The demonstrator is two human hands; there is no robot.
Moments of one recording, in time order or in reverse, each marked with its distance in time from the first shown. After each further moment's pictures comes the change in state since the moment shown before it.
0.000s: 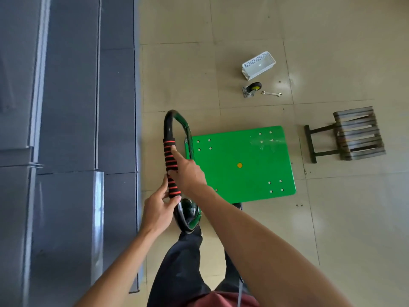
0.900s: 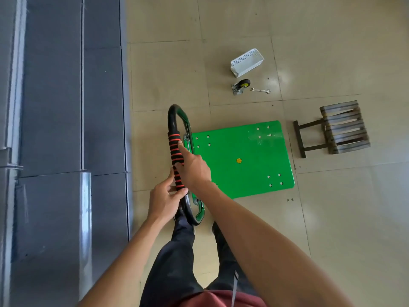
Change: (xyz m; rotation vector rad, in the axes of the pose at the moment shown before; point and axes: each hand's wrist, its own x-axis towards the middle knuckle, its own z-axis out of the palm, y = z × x) left_hand 0.004 0.033 0.047 -0.002 -0.057 0.016; right_hand -0.017 0.041 -0.031 0.005 0.127 0.071
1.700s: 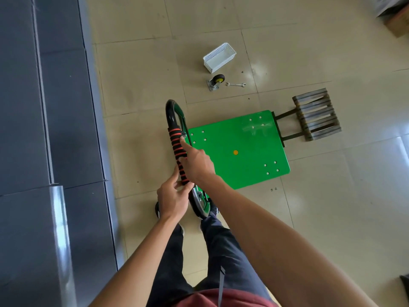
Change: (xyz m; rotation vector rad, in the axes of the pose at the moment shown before) left_hand -0.001 0.046 0.081 -0.113 0.045 0.090; right_hand 0.005 0.061 -0.057 -0.011 0.022 0.086
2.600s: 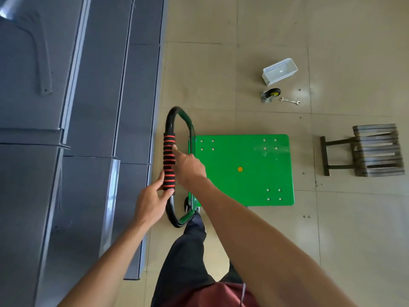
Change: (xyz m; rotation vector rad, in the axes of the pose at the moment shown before) left_hand -0.005 -0.100 -0.184 0.316 0.121 -0.107; right_hand -0.004 -0.138 0.109 -0.174 -0.180 -0.274
